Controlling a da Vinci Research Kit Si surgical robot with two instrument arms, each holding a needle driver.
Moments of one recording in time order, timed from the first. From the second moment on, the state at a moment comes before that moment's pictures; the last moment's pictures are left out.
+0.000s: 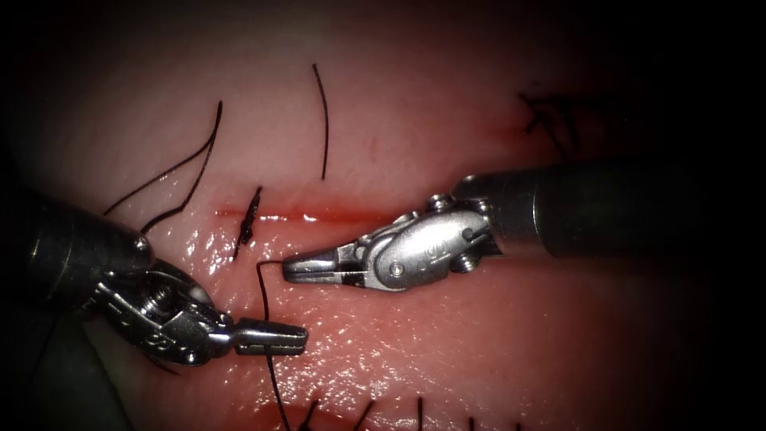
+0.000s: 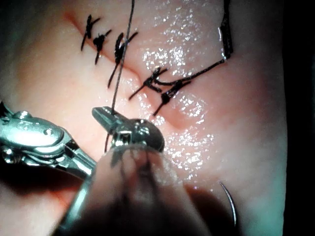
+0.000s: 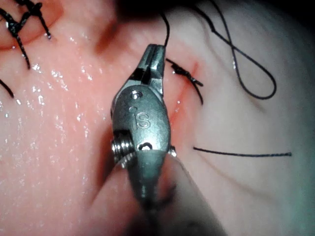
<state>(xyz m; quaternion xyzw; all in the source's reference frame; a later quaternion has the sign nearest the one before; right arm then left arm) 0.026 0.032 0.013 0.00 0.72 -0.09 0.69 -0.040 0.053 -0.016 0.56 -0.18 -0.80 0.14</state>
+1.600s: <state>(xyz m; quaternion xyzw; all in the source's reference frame) 0.029 0.032 0.012 -0.03 0.72 0.00 0.69 -0.040 0.053 -0.017 0.55 -0.18 -0.80 0.15</state>
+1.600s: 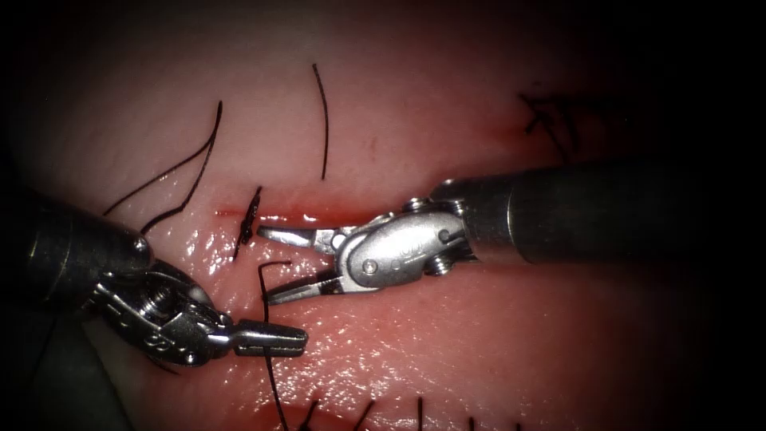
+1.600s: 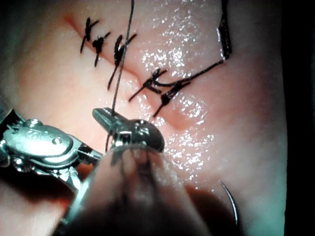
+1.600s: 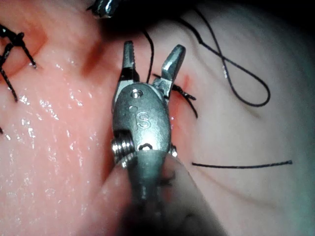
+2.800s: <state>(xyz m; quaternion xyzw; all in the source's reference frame) 0.028 0.033 0.014 -0.03 0.74 -0.02 0.67 -0.041 0.053 -0.017 0.55 -0.18 -0.80 0.14</state>
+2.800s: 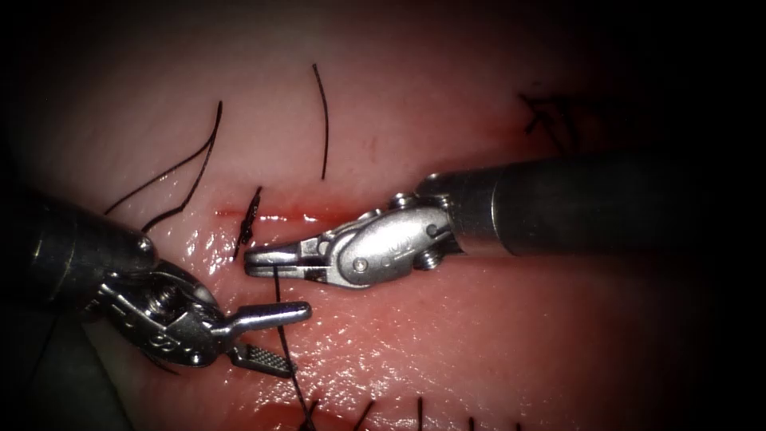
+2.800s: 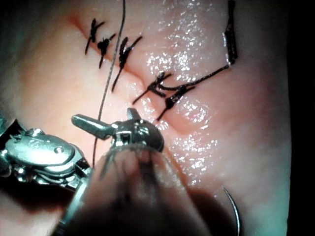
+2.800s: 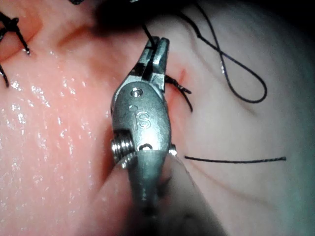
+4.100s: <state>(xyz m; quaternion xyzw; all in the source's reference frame) 0.026 0.040 0.021 -0.06 0.70 0.03 0.71 -0.047 0.050 -0.015 0.52 -0.25 -0.80 0.16</state>
